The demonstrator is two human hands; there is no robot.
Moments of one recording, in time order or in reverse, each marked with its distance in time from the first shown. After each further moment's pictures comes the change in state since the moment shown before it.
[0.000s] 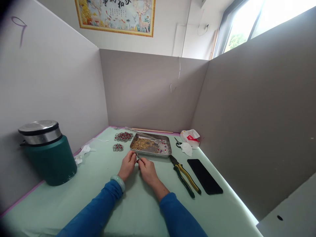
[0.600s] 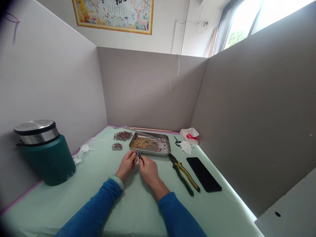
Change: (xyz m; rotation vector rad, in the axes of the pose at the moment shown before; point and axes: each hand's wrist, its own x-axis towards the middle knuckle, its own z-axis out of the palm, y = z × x) left_hand 0.000 0.004 0.003 -0.414 -0.143 -0.270; right_hand -0.004 0.000 -0.007 -0.333 0.092 -0.106
